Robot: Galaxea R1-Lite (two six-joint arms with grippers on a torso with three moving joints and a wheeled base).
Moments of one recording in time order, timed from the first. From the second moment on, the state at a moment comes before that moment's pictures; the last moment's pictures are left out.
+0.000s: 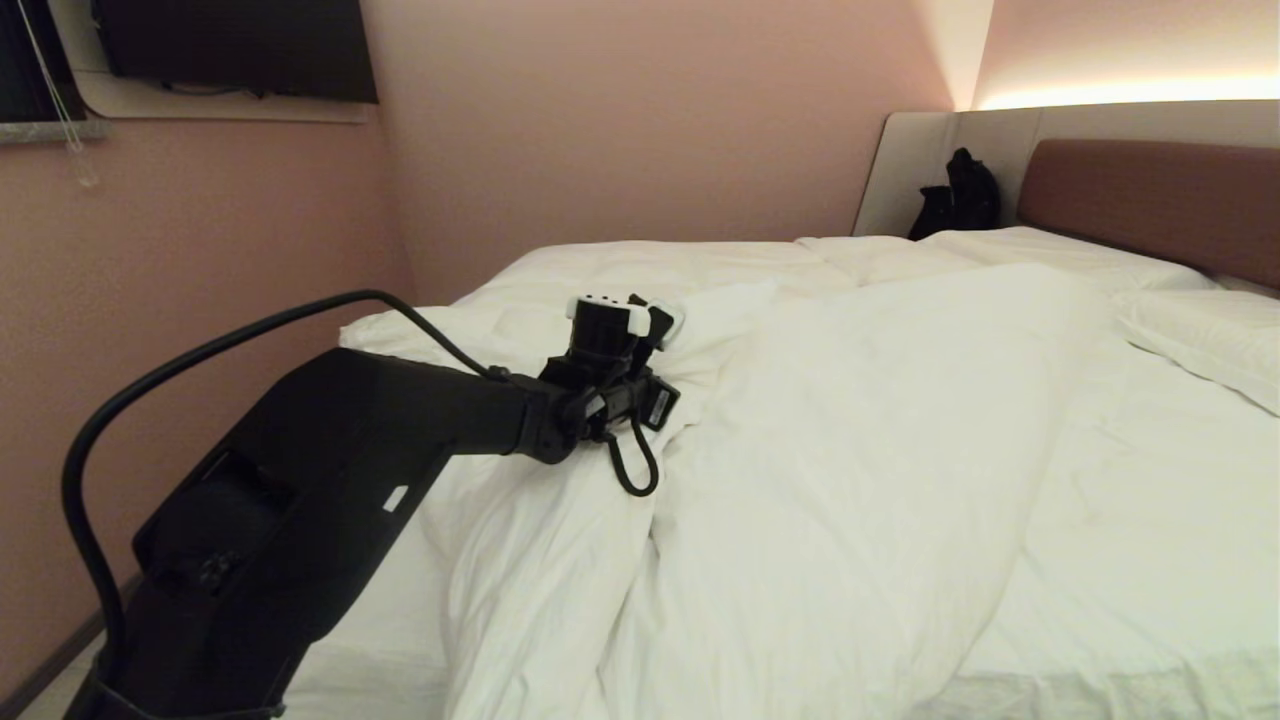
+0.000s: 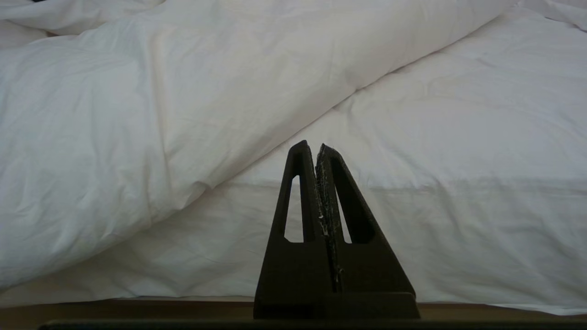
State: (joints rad) left arm -0.54 2.45 -1.85 -0.28 0.12 0.31; right arm 0.01 0.00 0.00 0.01 0.00 -0.01
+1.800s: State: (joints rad) left arm -0.22 1.72 -1.04 -0.26 0.19 0.19; right arm 0.01 0.00 0.00 0.01 0.00 -0.01
